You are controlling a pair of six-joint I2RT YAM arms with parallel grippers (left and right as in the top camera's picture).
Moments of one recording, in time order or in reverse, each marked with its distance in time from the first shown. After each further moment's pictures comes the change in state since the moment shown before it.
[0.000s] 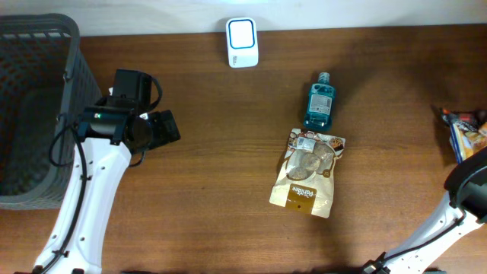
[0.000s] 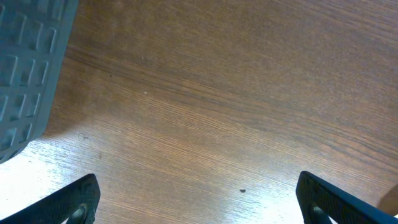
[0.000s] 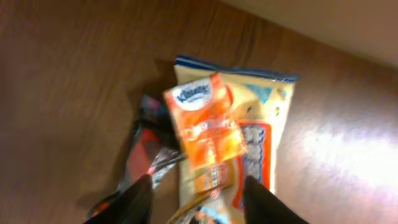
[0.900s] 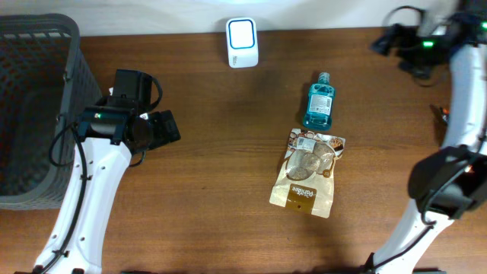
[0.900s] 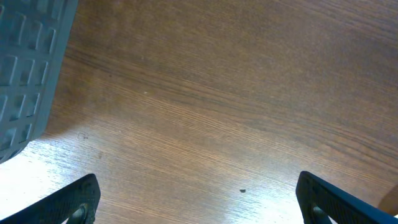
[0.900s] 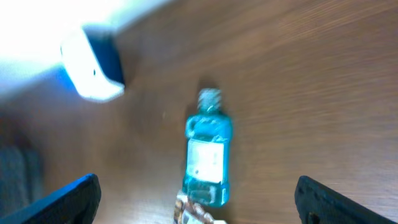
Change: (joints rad) left arm 0.000 0.000 0.000 0.000 0.000 0.000; right arm 0.414 -0.166 0.000 -0.131 -0.784 -0.354
